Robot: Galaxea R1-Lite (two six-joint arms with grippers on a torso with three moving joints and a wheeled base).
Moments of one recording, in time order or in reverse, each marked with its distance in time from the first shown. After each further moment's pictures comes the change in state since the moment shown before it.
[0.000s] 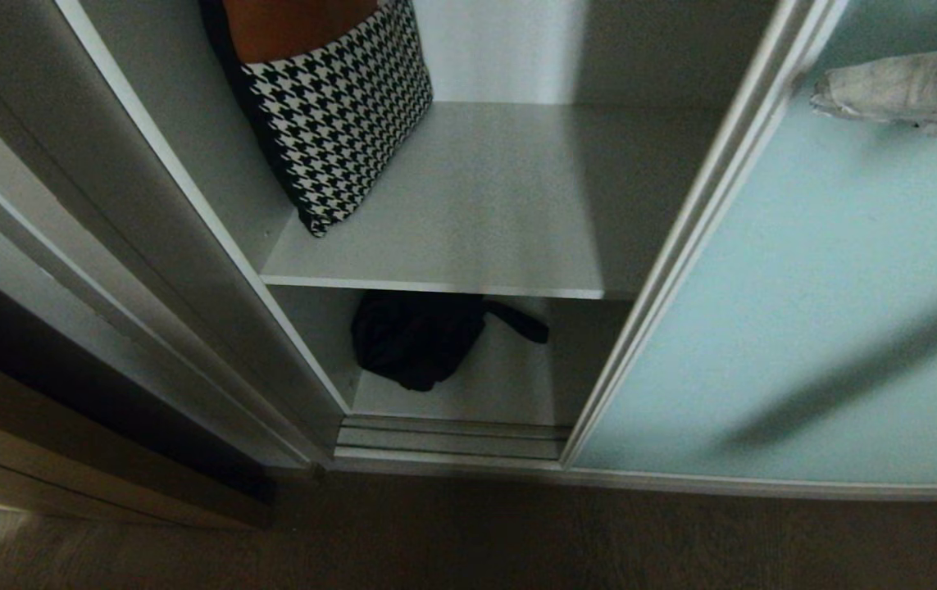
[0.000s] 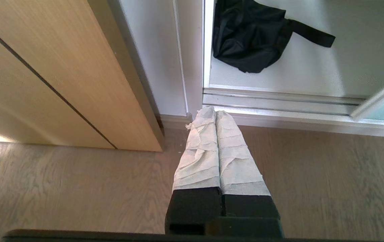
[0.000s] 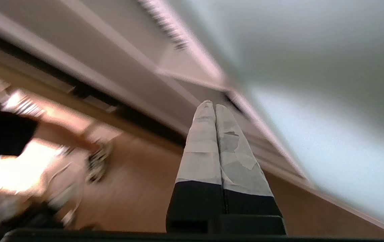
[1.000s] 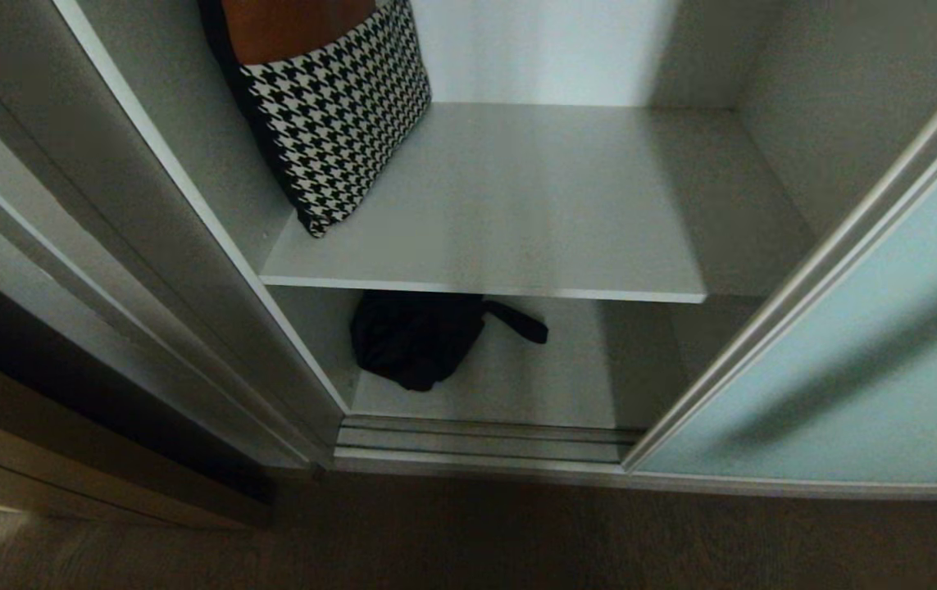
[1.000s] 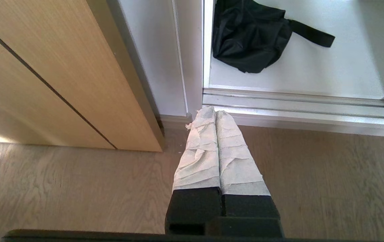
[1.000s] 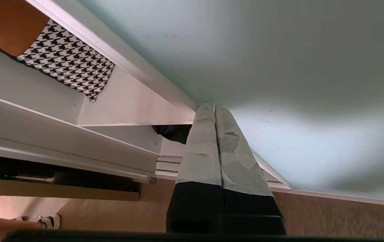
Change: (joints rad) left arm 0.000 0.000 0.000 0.000 0.000 0.000; right arm -0.460 -0.128 0.095 0.026 0.053 0.080
